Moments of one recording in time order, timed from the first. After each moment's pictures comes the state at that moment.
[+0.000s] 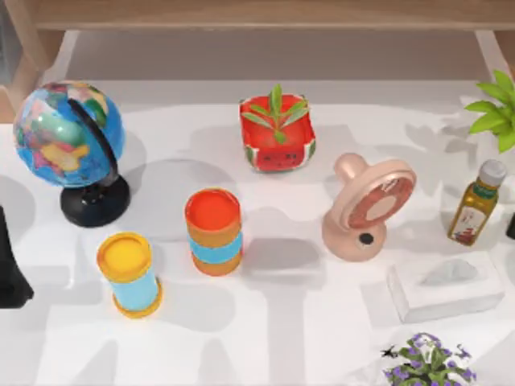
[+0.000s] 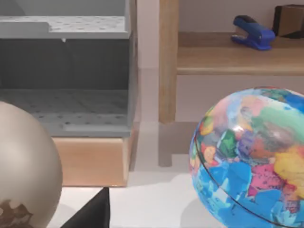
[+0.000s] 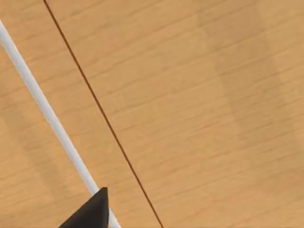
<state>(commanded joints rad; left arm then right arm) 0.00 0.00 0.00 0.00 0.00 0.00 -0.52 2.02 0.99 1.04 -0.49 -1.16</state>
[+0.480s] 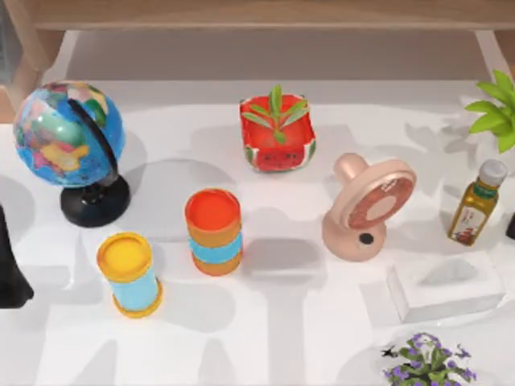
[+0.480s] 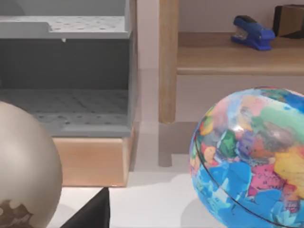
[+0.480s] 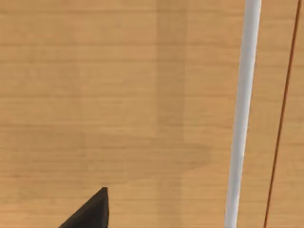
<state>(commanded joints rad) 0.00 0.00 0.00 0.00 0.00 0.00 -0.46 2.30 1.10 1.21 -0.42 -1.55</state>
